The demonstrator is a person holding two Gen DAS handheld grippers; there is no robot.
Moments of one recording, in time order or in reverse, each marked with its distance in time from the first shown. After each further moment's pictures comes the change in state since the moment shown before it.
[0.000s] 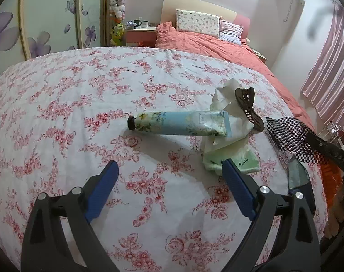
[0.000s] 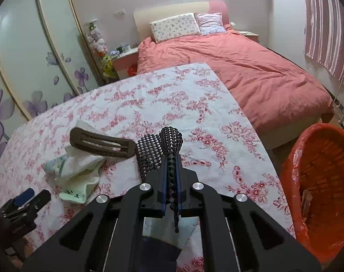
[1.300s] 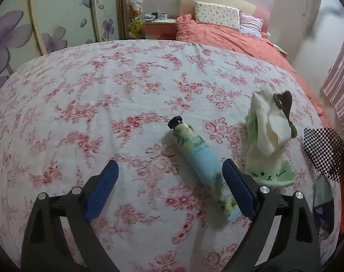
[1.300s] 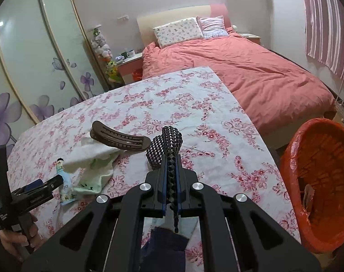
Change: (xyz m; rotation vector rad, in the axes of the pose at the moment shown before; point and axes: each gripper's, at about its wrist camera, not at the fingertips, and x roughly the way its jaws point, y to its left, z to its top) left arm 0.016 0.029 0.015 -0.034 0.053 0.133; right arm -0.020 0.001 -0.014 0.006 -0.019 0.039
